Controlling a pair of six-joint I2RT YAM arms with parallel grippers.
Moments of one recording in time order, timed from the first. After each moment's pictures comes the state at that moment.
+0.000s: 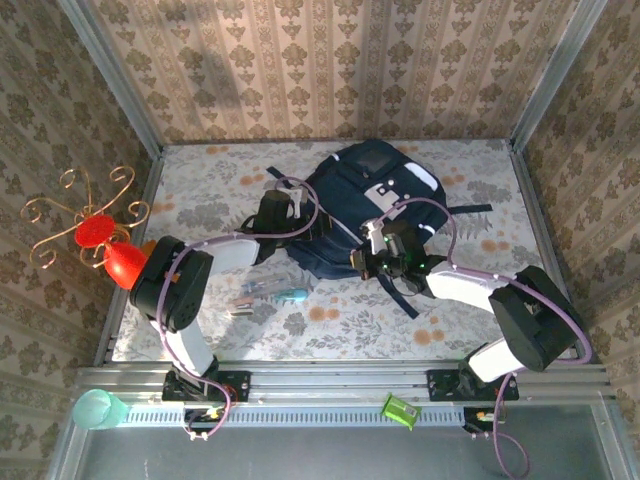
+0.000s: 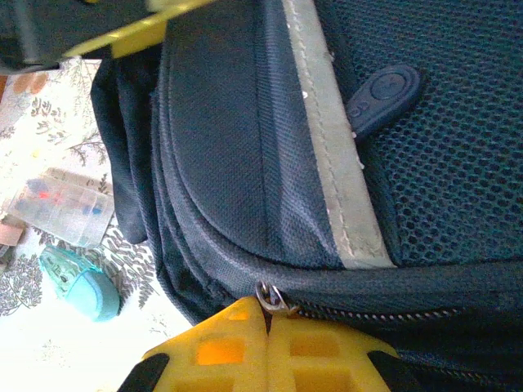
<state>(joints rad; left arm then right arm) -0.55 1.74 0.92 0.26 0.31 -0.52 0.53 1.49 0.65 0.16 -0.25 0.32</state>
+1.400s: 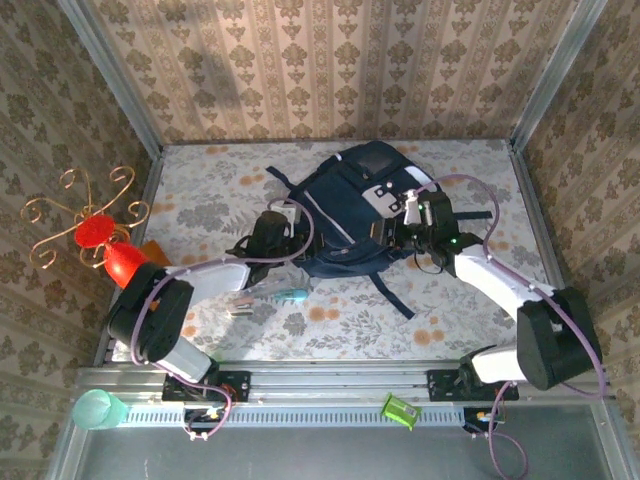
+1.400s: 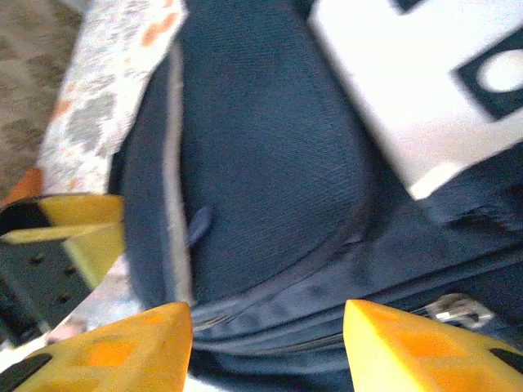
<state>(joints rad) -0.61 1.56 0.73 0.22 0.12 -0.48 0.30 1.39 0.81 -0.11 -0.33 0.48</state>
